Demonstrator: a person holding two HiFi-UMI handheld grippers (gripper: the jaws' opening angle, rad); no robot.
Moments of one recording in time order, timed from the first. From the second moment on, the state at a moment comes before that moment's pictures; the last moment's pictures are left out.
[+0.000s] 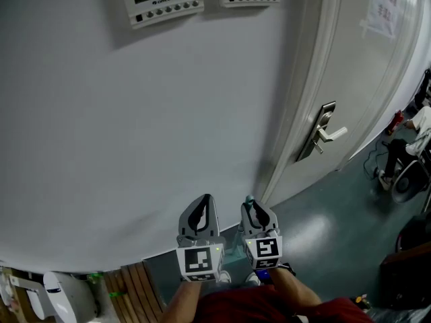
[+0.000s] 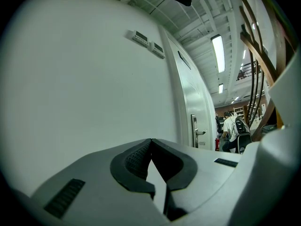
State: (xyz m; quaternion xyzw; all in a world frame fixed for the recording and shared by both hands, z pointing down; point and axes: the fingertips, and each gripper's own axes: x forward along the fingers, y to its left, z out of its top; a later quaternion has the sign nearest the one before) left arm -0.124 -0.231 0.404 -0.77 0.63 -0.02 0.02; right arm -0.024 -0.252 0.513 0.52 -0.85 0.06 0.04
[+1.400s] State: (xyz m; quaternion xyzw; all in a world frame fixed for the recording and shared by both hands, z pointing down) left arm -0.108 -0.221 0.397 -0.78 0.62 -0.01 0.03; right arm -0.003 -0.192 0.434 0.51 -0.86 -0.05 -0.02
